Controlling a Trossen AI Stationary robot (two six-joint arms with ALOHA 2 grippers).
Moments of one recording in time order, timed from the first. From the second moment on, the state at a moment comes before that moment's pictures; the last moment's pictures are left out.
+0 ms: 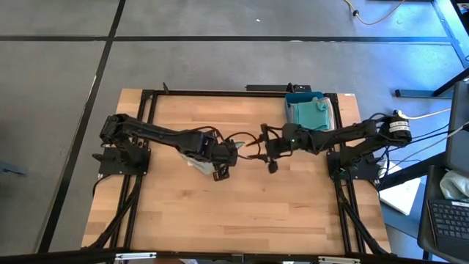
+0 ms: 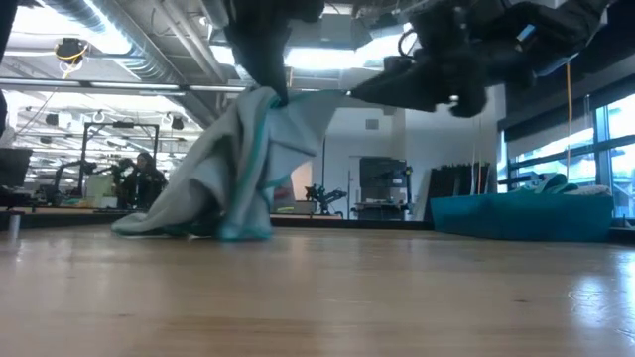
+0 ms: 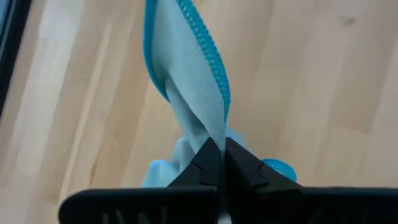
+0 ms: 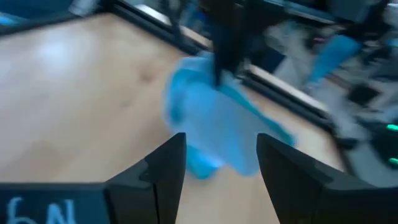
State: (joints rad) left arm -0.15 1.73 1.52 -1.00 -0.33 -0.36; right arm -0.07 1.42 0.60 0.56 -0.18 -0.52
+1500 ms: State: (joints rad) left arm -0.22 1.73 1.53 -1.00 -0.33 -0.41; right arm -0.06 1.61 0.65 0.79 -0.20 -0.74
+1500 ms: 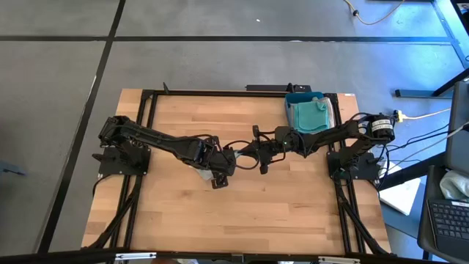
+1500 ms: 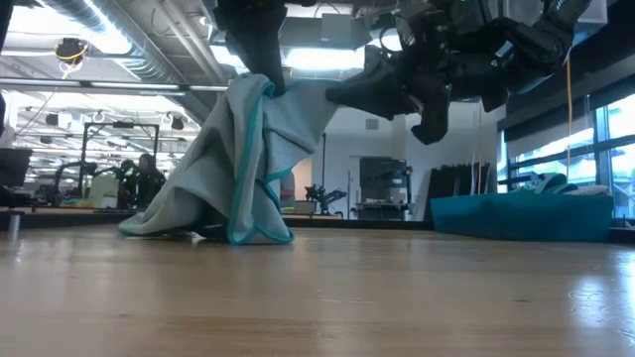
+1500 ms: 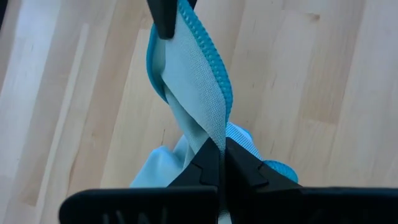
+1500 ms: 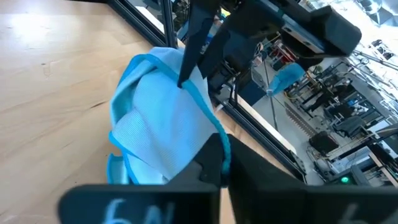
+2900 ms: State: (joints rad) left arm -0.44 1.59 1.28 -1.00 -0.78 -0.70; right arm -0.06 1.54 1.34 -0.05 0.06 -0.93
